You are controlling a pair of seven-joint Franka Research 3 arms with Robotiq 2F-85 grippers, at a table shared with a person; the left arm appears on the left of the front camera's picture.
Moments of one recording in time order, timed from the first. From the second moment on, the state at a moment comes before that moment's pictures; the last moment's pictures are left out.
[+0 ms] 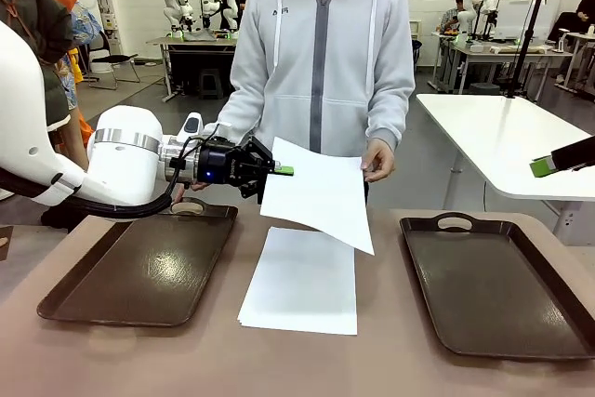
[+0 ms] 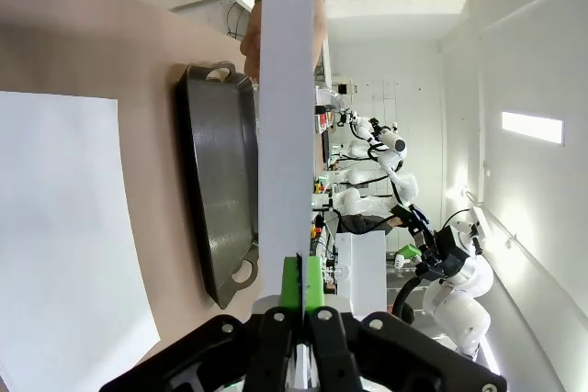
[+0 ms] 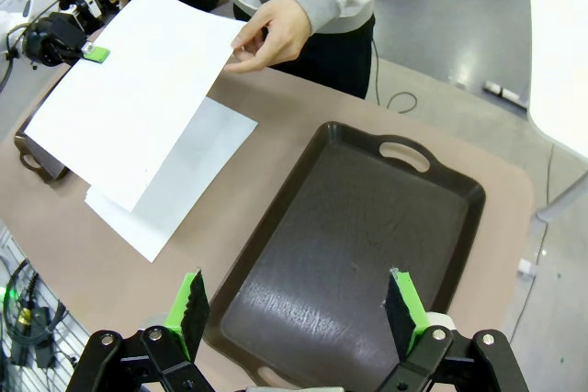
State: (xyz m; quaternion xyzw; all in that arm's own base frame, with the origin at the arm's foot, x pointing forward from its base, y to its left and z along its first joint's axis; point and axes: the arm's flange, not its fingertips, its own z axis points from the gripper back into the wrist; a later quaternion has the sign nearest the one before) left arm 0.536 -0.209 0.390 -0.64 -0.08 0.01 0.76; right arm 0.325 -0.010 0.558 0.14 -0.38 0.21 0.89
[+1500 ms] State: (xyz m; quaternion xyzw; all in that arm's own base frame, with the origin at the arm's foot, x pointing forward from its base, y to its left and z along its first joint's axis) left arm 0.561 -0.233 0.400 -0.65 -0.08 -0.01 0.76; right arm 0.325 -0.010 0.558 0.14 -0.38 0.21 0.89
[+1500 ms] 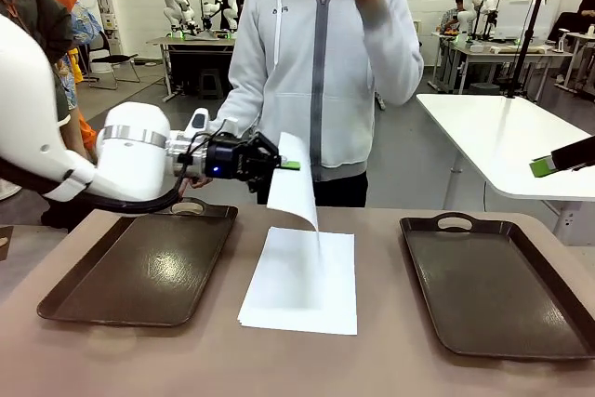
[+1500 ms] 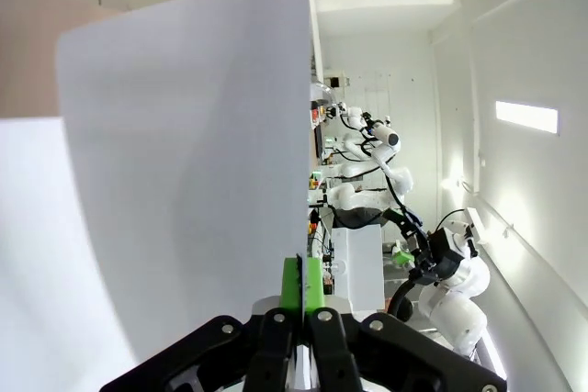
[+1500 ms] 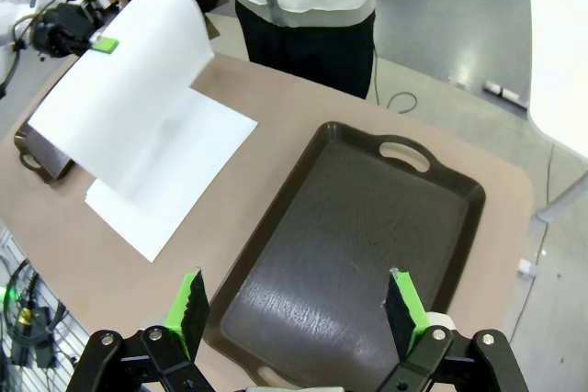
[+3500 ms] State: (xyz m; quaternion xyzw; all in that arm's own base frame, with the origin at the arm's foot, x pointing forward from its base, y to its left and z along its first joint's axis) left arm 0.541 -0.025 0.403 -0.40 -0.03 -0.04 0.92; right arm 0.325 -0.010 0.558 0.14 -0.38 0.21 0.89
